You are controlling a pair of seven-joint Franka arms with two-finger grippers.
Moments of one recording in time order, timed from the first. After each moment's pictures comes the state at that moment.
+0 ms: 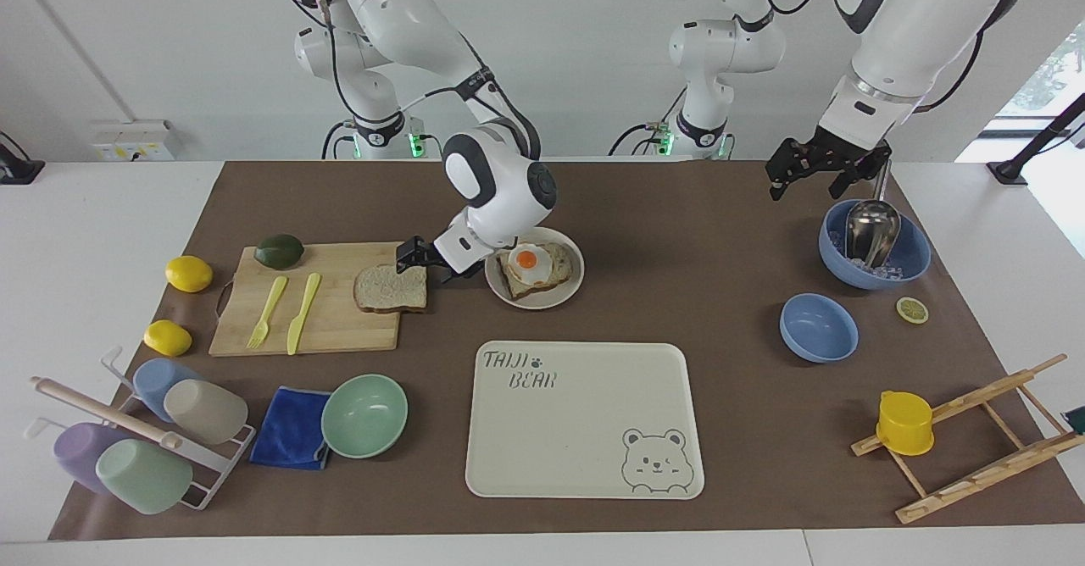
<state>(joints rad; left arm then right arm) -0.13 -0.03 -0.02 -1.64 -0.04 1.60 -0.12 0.38 0.38 0.19 -1.84 -0.62 1.70 0.68</state>
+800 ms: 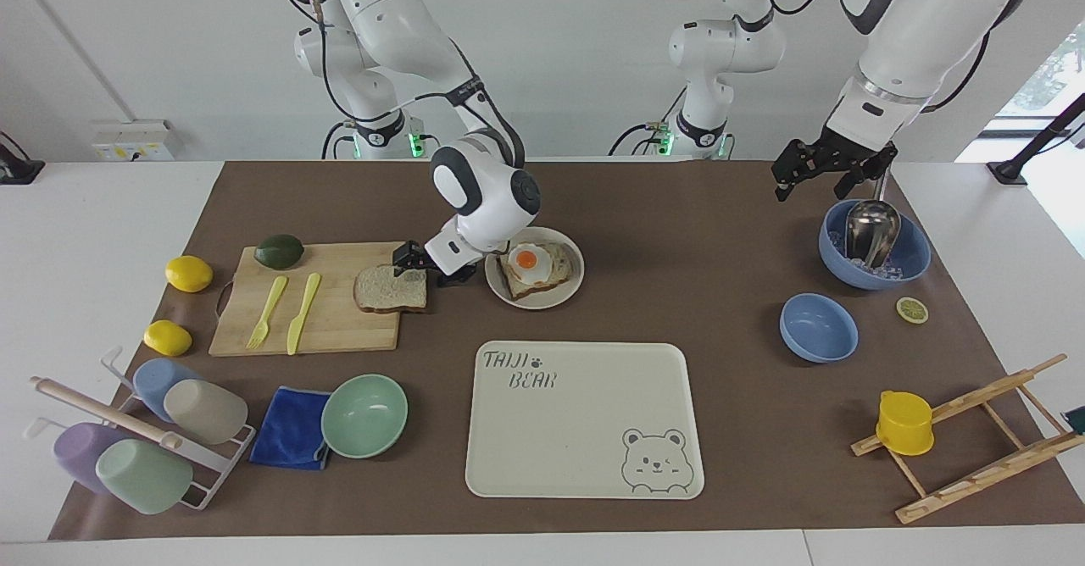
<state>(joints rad) -0.12 -0.03 -0.02 -1.64 -0.04 1.60 -0.12 0.34 0.35 0.19 -1.97 -0.62 1.80 0.76</state>
